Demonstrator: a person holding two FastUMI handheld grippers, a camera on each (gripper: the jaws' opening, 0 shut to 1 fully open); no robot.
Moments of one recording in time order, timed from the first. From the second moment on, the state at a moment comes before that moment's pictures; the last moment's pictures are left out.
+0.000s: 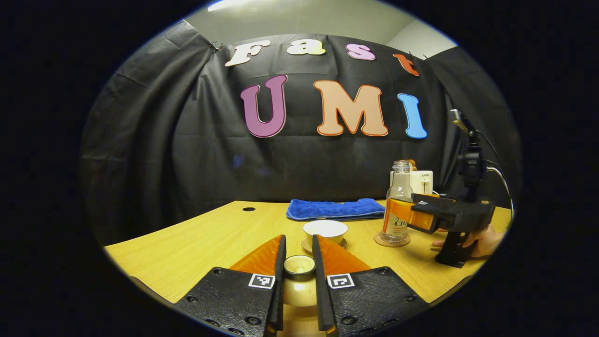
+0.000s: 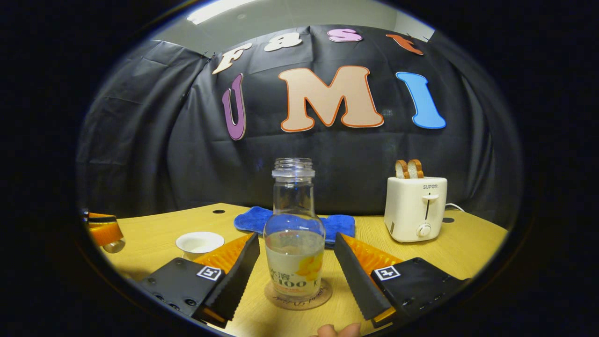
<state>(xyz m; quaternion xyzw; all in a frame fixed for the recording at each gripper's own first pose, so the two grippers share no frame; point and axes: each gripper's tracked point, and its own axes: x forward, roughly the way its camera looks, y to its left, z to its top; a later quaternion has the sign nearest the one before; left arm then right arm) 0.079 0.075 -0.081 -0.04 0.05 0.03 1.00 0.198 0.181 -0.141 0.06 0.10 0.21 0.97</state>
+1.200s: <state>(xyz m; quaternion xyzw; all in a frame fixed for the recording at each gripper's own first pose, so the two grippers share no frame) 0.237 0.050 -0.108 -0.02 0.08 -0.04 1.00 0.130 0.103 -0.126 0.06 0.10 0.21 0.97</state>
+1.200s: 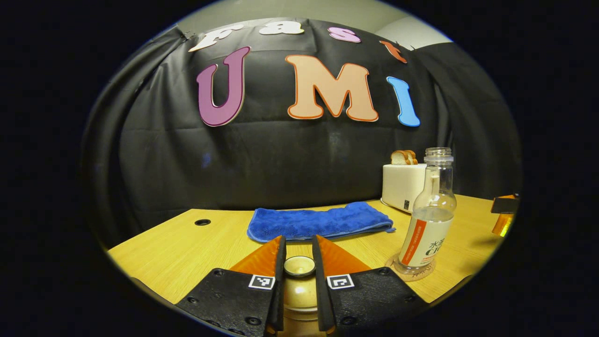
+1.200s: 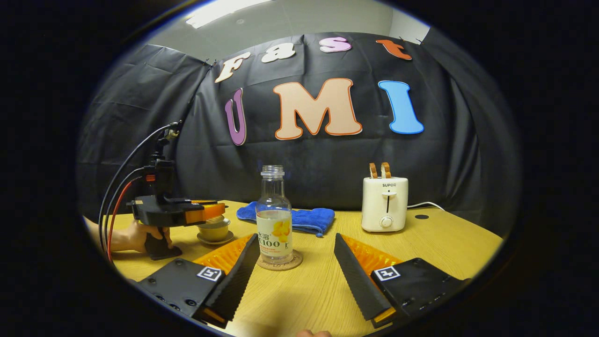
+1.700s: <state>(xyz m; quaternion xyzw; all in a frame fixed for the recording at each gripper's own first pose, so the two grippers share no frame) 0.242 0.048 -0.123 0.03 0.12 -0.02 0.99 0.131 0.104 -0.126 0.06 0.10 0.21 0.97</state>
